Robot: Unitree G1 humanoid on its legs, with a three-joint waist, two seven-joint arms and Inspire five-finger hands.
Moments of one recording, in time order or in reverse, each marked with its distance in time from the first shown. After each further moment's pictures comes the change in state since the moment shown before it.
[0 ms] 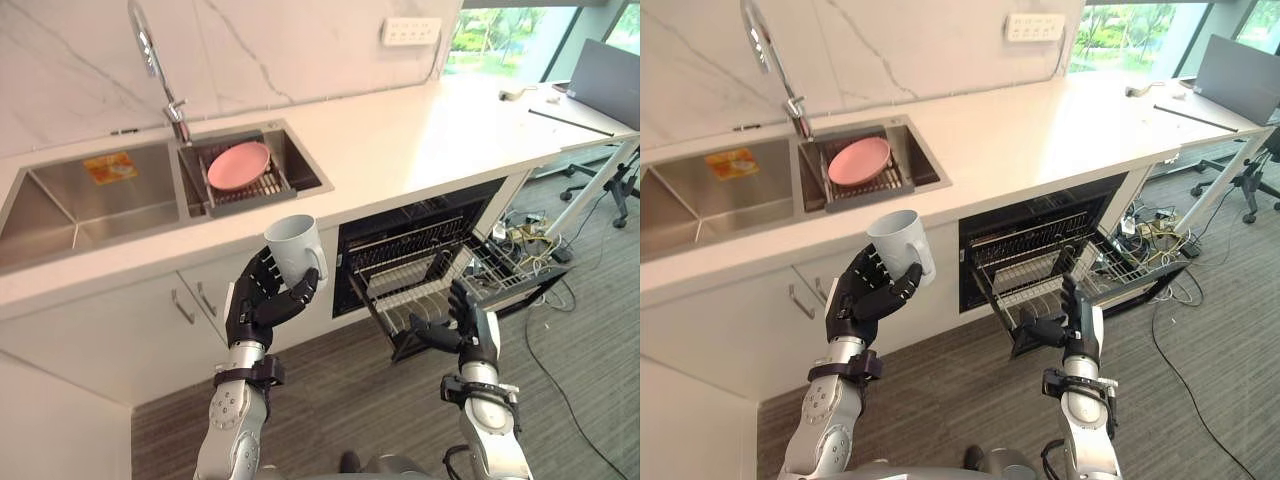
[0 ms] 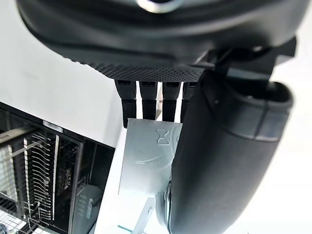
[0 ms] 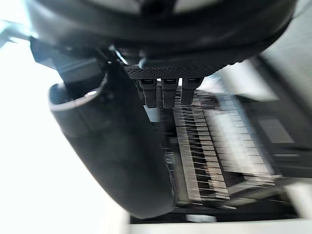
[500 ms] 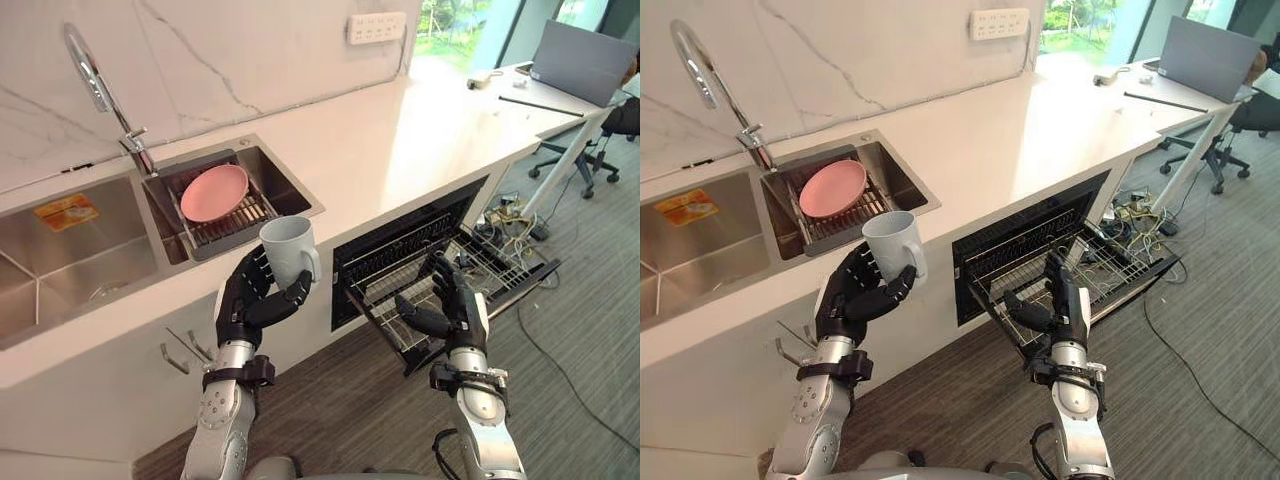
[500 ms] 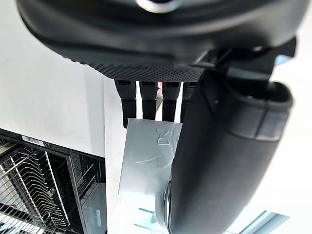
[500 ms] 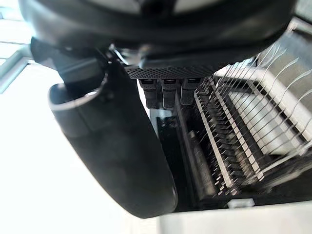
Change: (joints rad) left arm -0.012 0.056 0.028 0.005 0.038 -0.001 0.007; right arm -0.031 0.026 0.053 -0.032 0.056 -0.015 0.090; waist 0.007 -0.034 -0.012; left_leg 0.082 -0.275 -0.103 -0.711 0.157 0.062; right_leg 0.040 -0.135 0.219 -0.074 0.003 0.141
